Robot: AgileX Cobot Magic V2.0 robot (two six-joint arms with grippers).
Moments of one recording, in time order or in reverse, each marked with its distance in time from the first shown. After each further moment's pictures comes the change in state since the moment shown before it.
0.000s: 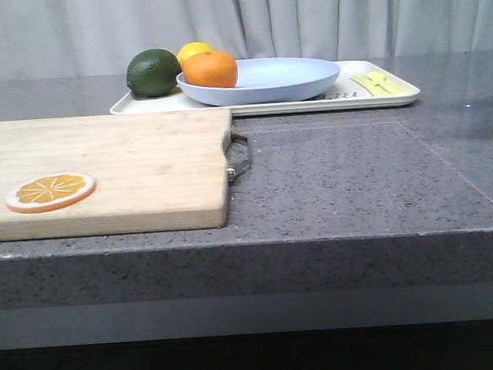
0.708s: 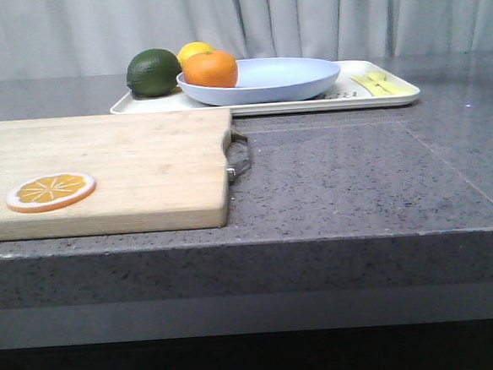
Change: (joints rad) left arm 0.000 0.000 0.000 0.000 0.000 0.000; right arm -0.072 0.766 -1.265 0.226 0.014 0.131
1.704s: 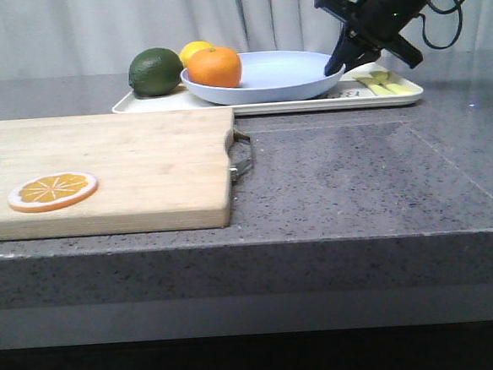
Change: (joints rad) left arm 0.000 0.000 0.000 0.001 0.001 0.000; right arm 0.043 0.178 0.189 0.286 -0.168 -0.021
